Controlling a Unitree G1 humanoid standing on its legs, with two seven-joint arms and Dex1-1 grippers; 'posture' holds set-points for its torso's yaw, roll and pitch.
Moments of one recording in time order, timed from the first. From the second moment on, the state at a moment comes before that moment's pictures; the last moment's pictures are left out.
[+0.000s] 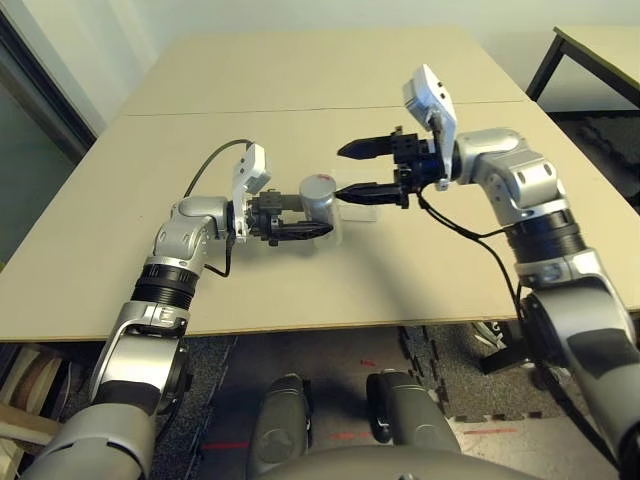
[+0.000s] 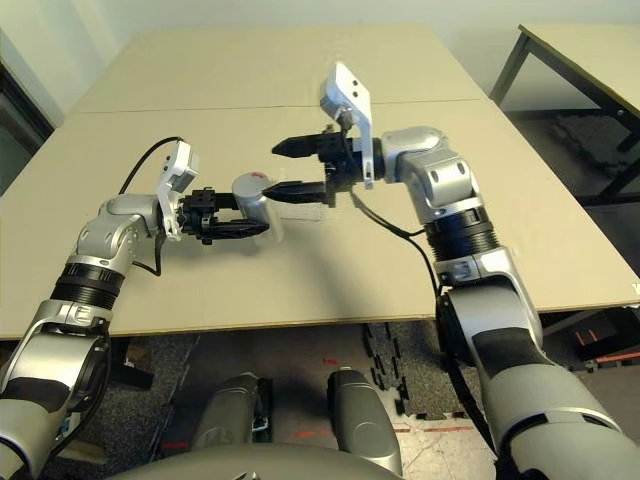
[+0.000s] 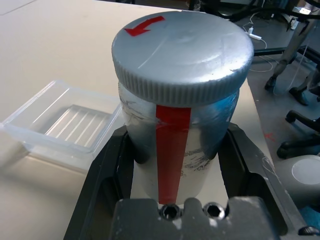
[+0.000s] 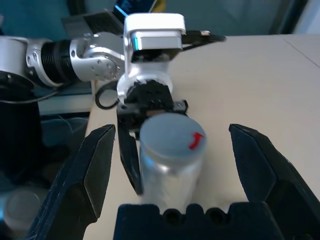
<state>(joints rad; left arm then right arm) -0.67 0.48 -0.10 0.45 -0.35 0.27 -1.35 -0.93 -0.33 0.16 0.31 0.33 0.48 1.28</state>
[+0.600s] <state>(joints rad) -0.66 0.48 -0.10 0.44 -0.35 0.27 -1.35 -1.00 -0.21 0.22 0.44 0.27 0.35 1.25</state>
